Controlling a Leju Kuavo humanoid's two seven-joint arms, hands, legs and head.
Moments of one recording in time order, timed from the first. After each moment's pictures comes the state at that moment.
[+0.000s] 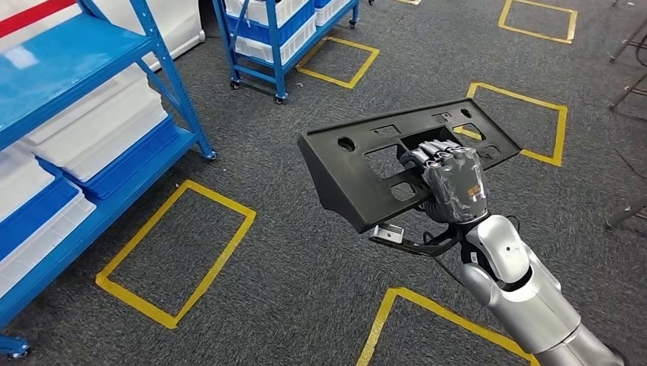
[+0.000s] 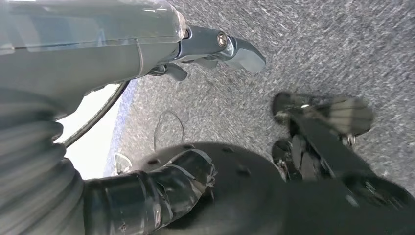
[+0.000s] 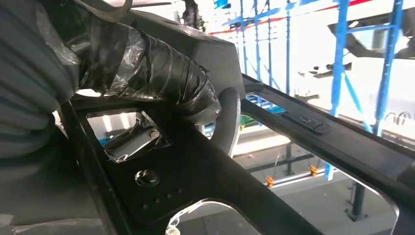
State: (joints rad) left arm -0.06 -0.28 1.09 -0.33 -1.01 -0.13 -0.10; right arm -0.20 -0.52 0.11 -1.73 1.07 -0.20 -0.10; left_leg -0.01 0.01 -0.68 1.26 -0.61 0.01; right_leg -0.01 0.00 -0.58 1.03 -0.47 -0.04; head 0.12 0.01
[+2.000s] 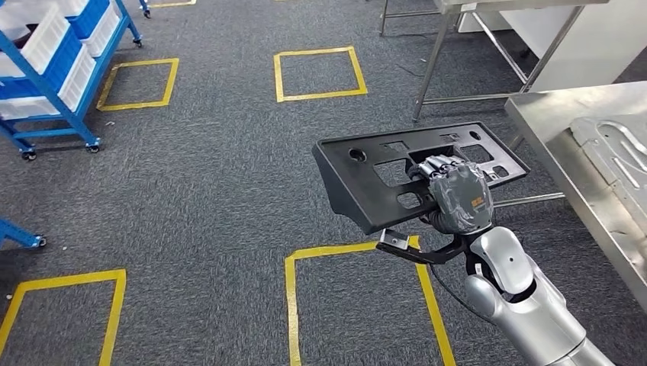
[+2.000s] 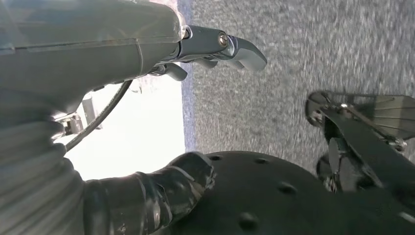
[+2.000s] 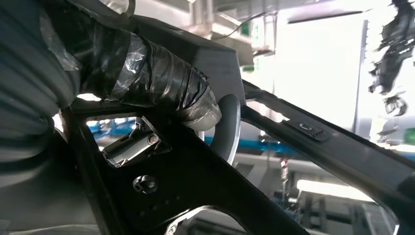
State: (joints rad) left arm -0.04 -0.26 1.12 -0.33 -1.05 -0.11 0.00; right arm -0.11 -0.51 0.07 -1.71 1.09 -0.18 -0.09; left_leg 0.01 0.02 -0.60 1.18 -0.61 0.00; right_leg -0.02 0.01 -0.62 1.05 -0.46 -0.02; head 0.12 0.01
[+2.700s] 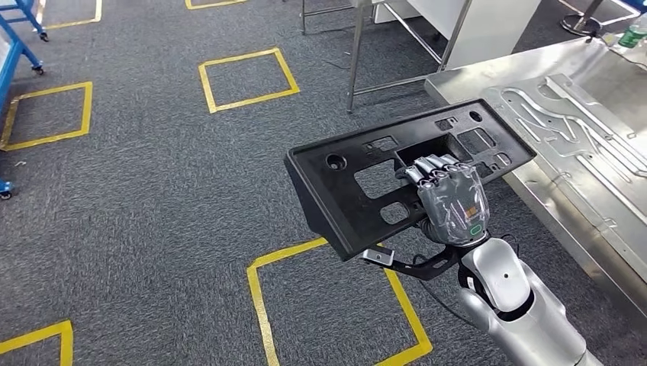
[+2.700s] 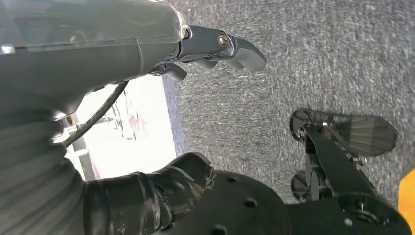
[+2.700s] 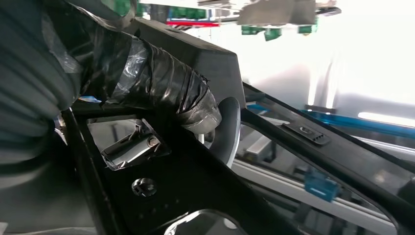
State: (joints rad) left arm -0.05 -0.24 1.14 -0.31 -1.04 -0.12 -0.06; right arm -0.10 -0.49 0.12 -1.88 1.26 -0.15 0.01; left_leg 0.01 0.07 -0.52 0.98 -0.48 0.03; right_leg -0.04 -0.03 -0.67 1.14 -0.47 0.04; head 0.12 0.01
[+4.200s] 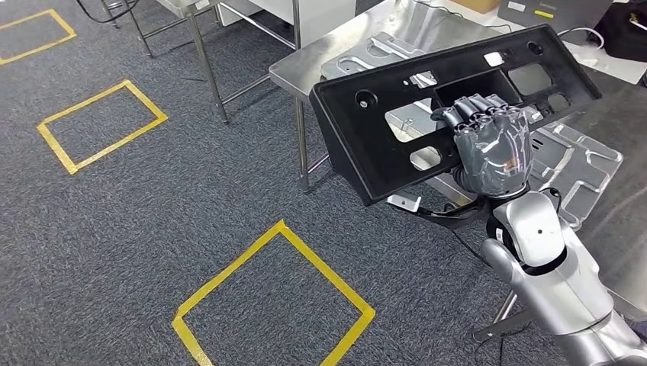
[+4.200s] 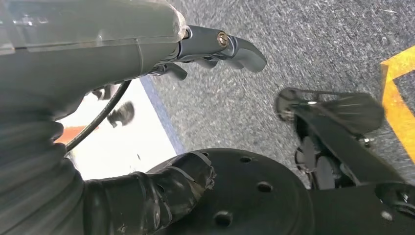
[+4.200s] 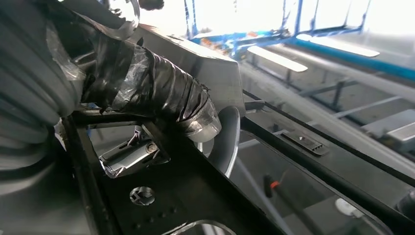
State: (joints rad) left arm -0.07 -0.25 1.16 -0.30 -1.07 -0.12 -0.08; right arm -0.29 -0.58 0.03 -1.86 1.26 -0.13 0.01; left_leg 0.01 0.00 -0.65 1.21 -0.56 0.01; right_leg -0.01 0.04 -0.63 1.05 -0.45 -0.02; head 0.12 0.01
